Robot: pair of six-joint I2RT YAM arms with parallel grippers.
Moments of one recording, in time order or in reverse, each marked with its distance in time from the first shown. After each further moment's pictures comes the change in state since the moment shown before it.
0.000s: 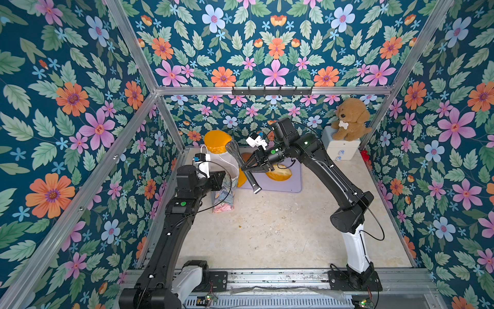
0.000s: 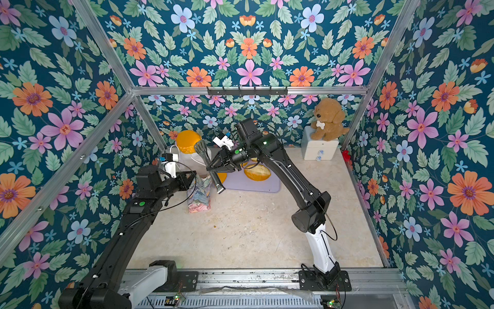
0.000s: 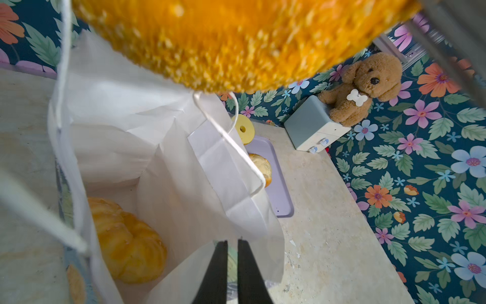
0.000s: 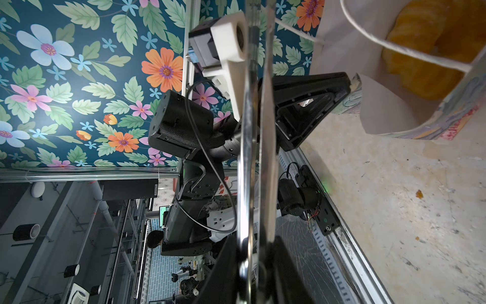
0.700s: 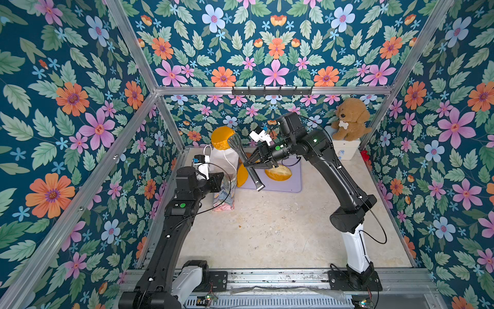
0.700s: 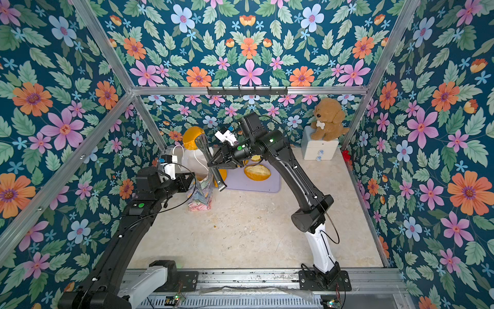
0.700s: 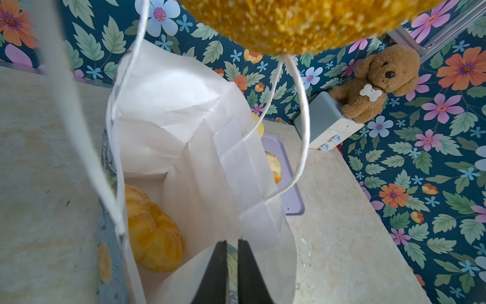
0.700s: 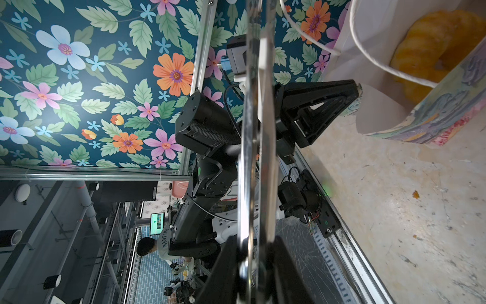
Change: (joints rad) left arm 0.001 -0.015 -0.011 -0.024 -0.029 0.026; right arm 0.001 0.006 0.172 -0.098 0.042 0.013
